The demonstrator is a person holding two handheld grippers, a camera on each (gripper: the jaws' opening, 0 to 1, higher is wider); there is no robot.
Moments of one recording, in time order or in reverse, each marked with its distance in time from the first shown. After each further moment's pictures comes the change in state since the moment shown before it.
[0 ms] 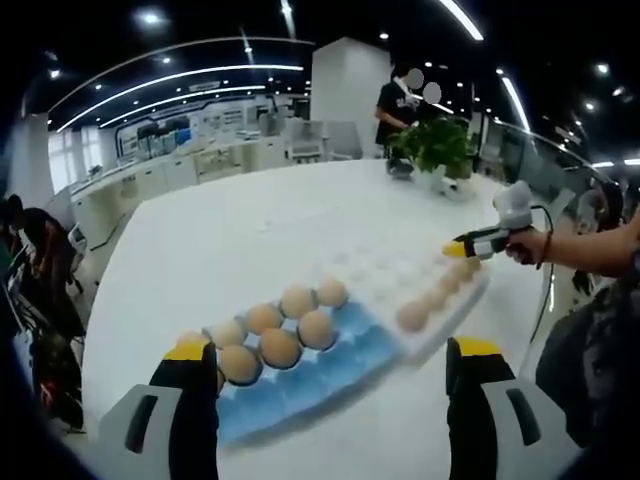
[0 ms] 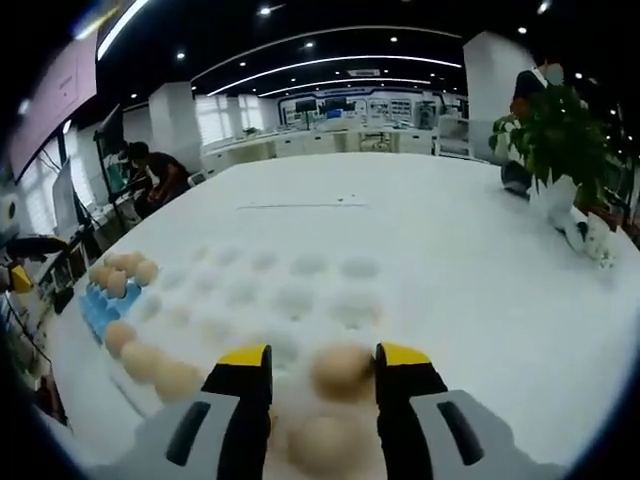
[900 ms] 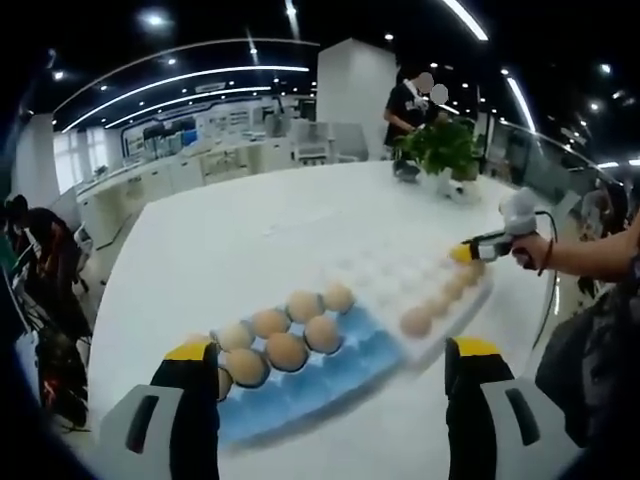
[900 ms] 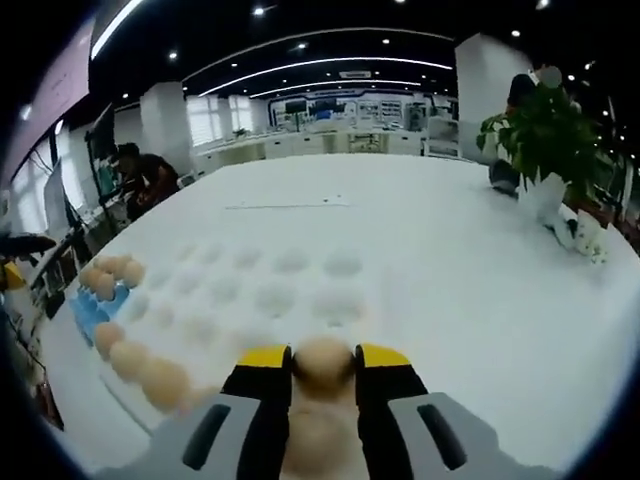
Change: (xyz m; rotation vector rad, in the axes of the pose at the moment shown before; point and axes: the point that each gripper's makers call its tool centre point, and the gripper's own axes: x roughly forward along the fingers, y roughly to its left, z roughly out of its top) left arm -0.004 0.003 0.008 -0.007 -0.007 0.027; right arm -0.002 -0.013 0.002 0.037 -0.005 -0.039
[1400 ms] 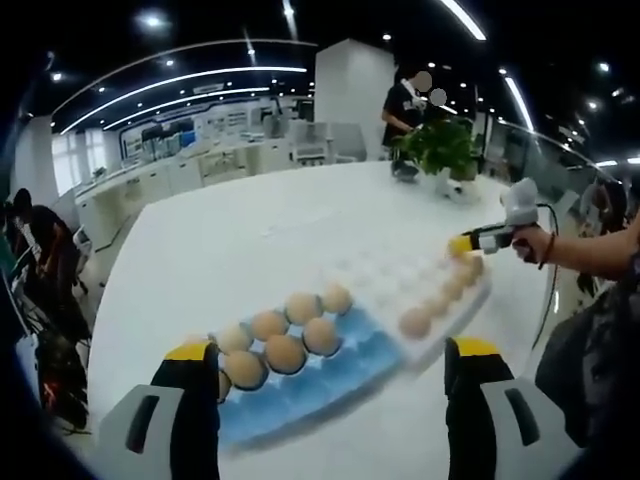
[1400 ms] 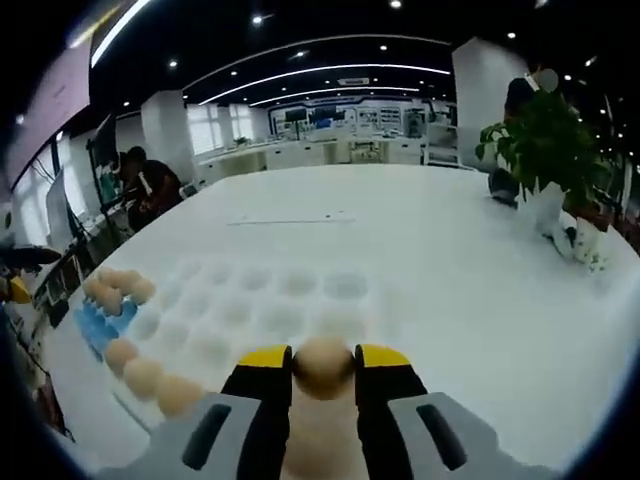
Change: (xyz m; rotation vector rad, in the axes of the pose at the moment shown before) left arm 0.002 -0.002 0.002 0.008 -0.002 -0.006; right arm -0.007 0.007 0.020 -0.013 -0.037 0.012
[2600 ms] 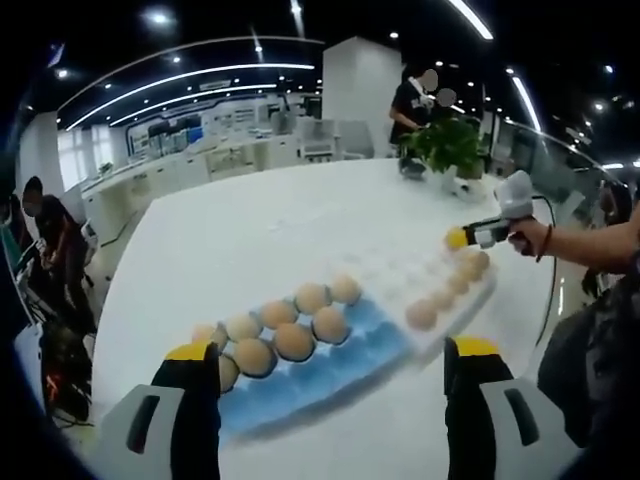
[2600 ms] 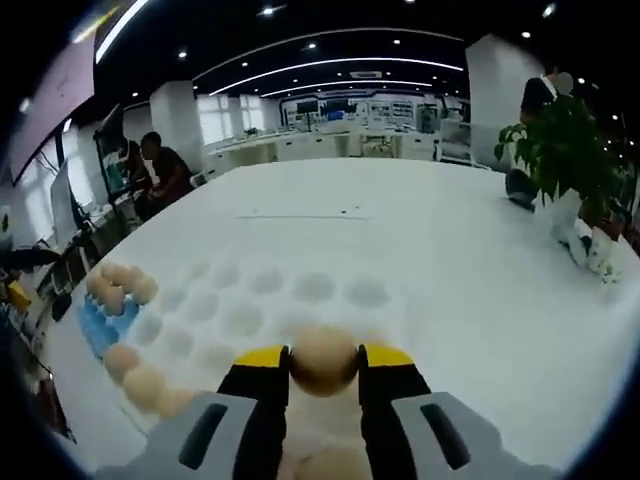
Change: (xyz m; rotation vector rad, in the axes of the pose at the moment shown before) left arm -0.008 0.007 -0.011 -0.014 0.014 0.029; right arm 0.020 0.013 0.002 -0.028 0.042 0.039
